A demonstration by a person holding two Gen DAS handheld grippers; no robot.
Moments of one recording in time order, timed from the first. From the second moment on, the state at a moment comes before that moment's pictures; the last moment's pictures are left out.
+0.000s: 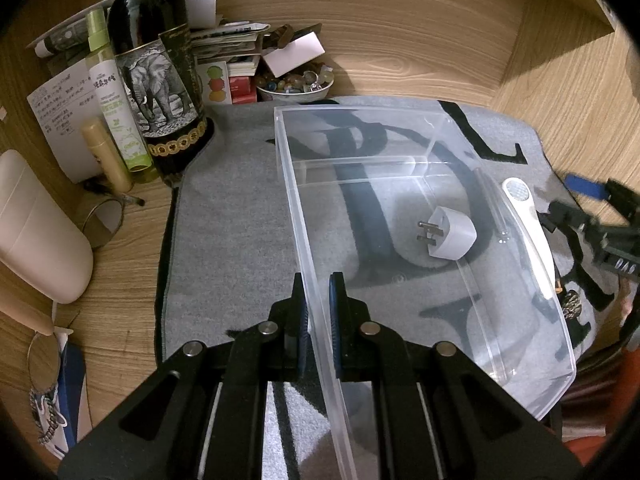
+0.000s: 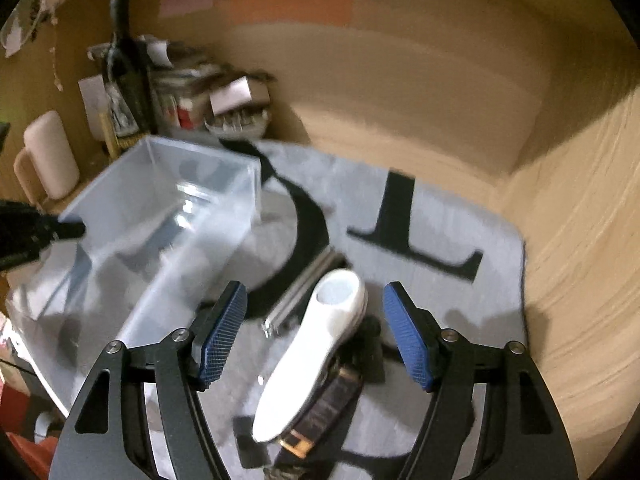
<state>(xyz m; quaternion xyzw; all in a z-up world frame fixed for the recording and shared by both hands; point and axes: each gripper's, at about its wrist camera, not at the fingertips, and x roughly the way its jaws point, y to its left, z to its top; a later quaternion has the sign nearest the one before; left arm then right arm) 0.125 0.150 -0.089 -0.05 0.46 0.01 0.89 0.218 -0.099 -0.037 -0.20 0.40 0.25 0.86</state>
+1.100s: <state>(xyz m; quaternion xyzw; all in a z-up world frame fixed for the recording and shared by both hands) 0.125 0.147 -0.092 -0.04 0.46 0.02 0.89 0.257 -0.113 -0.090 -0.16 0.45 0.24 0.85</state>
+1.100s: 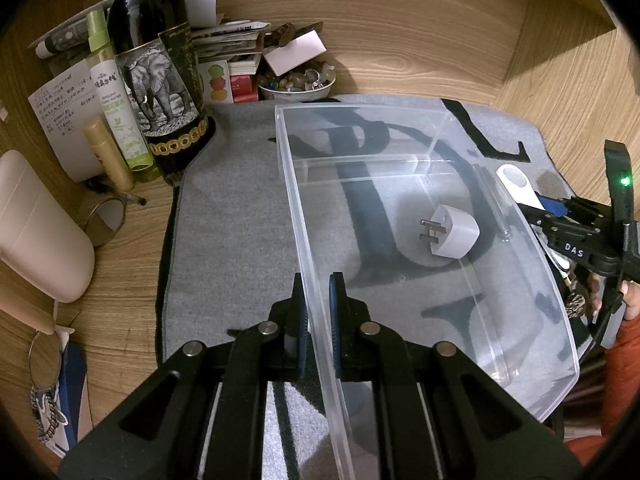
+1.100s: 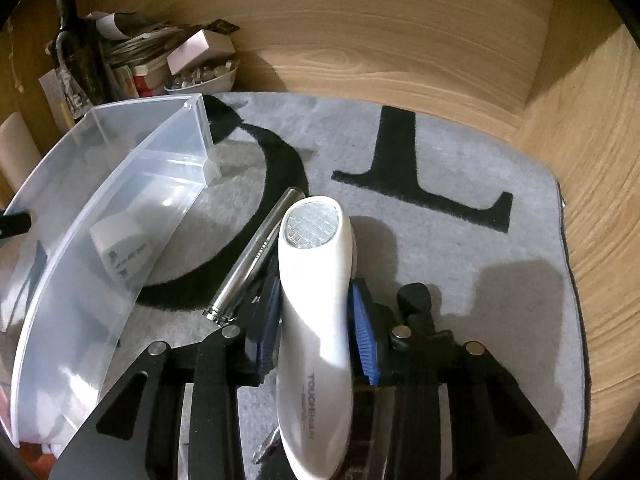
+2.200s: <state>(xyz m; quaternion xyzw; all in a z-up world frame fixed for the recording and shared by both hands) 0.125 0.145 -0.092 -0.04 0.46 0.02 0.89 0.201 -0.050 0.031 -0.16 0.28 0.35 0.88</state>
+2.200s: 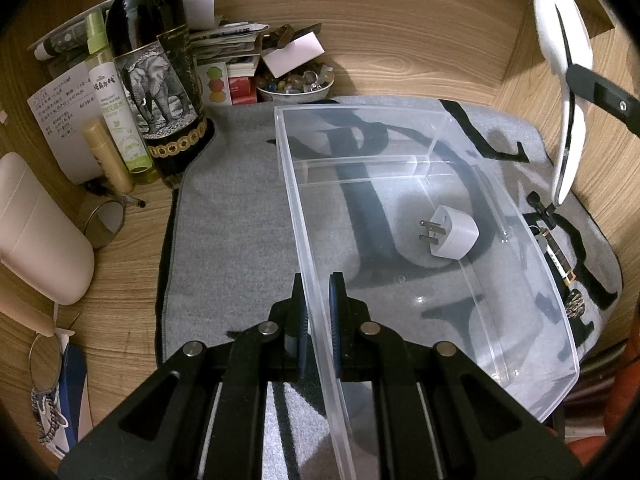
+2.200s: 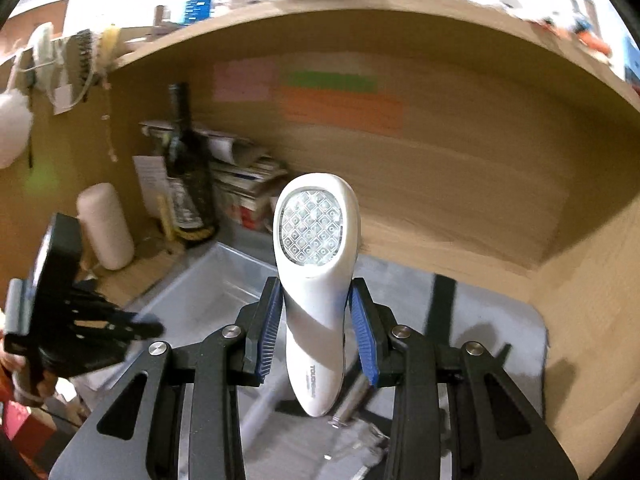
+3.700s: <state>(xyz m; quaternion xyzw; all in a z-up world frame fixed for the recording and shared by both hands) 0.123 0.144 -0.094 -0.04 0.45 0.01 0.89 0.189 0.050 -0.065 -0.28 0.41 0.41 0.76</state>
